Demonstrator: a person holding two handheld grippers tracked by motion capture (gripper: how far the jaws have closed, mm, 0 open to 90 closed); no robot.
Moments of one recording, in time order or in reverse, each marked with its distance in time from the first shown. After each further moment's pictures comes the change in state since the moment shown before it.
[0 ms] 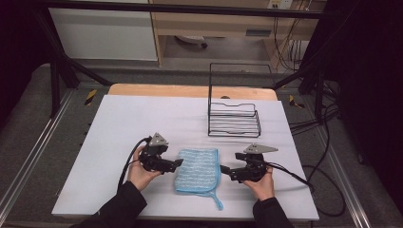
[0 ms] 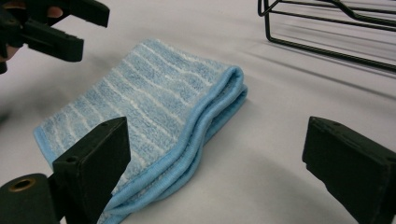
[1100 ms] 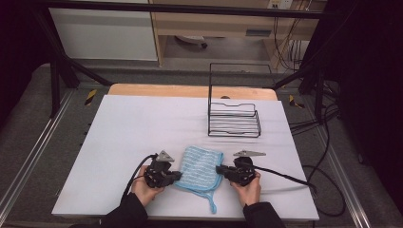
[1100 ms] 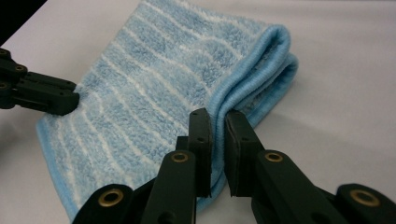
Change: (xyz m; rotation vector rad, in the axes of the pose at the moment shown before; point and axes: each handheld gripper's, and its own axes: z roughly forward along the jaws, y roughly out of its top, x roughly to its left) left arm -0.036 -0.039 0.003 0.136 -0.095 -0.077; right arm 0.021 -0.013 0.029 0.100 -0.053 0.201
